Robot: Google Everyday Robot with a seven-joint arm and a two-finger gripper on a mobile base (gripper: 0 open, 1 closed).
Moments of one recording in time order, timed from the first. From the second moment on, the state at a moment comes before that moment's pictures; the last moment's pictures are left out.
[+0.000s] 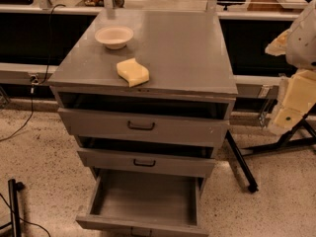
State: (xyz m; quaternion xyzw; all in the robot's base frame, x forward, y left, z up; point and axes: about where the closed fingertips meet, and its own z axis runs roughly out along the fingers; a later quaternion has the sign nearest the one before) arm 0.438 -0.216 0.978 -0.60 0.78 -0.04 0.16
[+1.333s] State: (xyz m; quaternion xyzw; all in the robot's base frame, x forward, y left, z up) arm 0.431 -0.208 0.783 -0.59 0.79 0.09 0.13
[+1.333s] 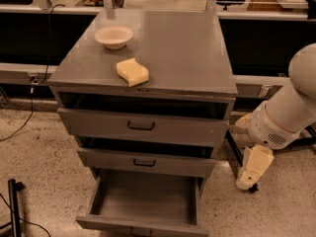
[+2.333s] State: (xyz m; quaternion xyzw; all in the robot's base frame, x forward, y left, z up) arm 0.403 -0.151 0.692 -0.63 0.74 0.20 0.10
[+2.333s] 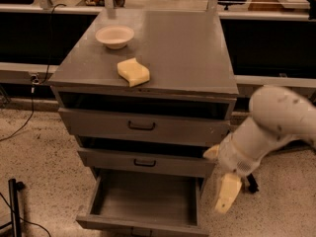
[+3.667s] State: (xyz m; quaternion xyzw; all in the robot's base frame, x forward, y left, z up) arm 0.337 -0.079 0.569 -0.59 0.74 0.29 0.12
